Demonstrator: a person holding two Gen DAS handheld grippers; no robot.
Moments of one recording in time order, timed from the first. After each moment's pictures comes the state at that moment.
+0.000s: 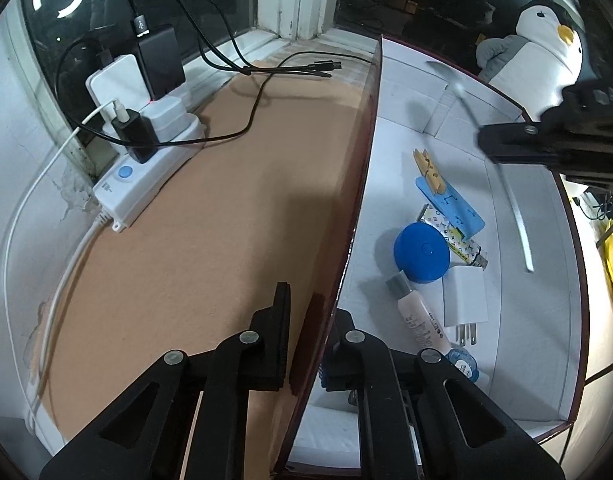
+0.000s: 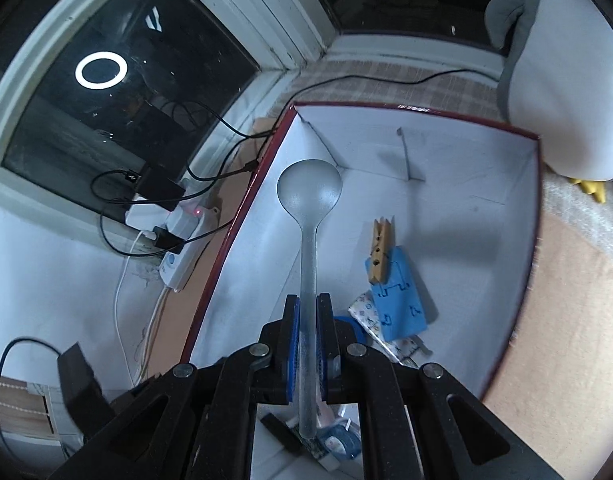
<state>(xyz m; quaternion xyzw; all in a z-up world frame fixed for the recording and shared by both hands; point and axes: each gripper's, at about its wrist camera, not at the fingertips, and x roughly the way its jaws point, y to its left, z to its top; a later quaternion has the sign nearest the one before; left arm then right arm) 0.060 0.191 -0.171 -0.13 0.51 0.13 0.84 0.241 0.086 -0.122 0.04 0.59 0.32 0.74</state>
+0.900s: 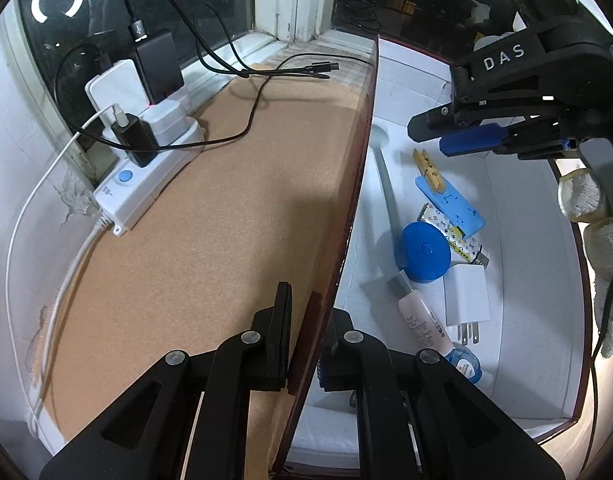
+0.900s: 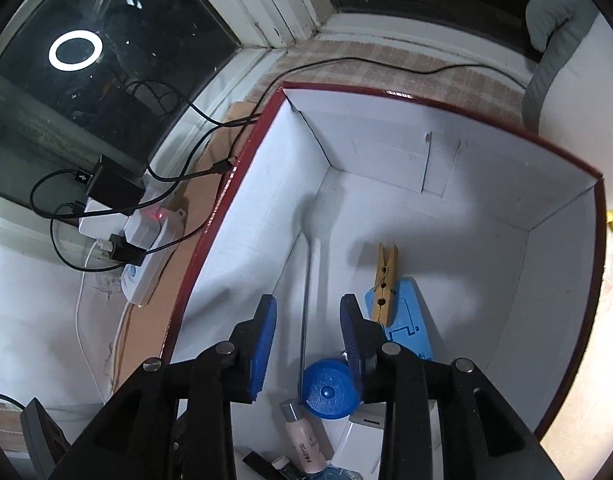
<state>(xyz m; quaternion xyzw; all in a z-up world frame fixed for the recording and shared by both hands) 0.060 0.193 -0.173 -0.13 0.50 0.13 0.84 0.262 0.124 -0.145 -0.01 0.60 0.29 0.74</state>
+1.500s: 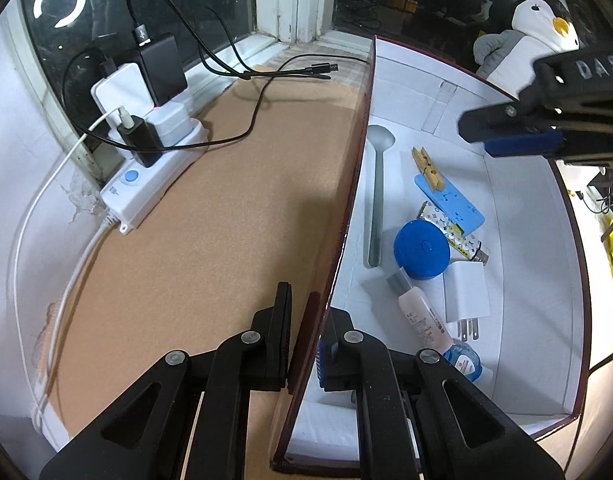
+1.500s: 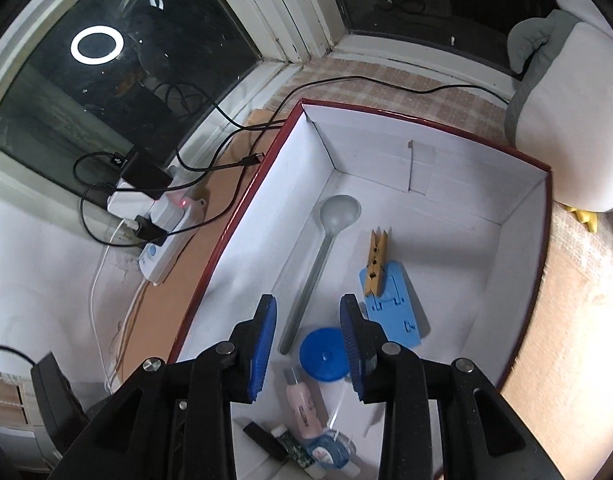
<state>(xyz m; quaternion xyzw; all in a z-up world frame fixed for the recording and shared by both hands) 0.056 0.187 -0.166 -0.12 0.50 0.14 0.84 0.233 0.096 -0.114 -0.03 0.58 0.31 0.75</state>
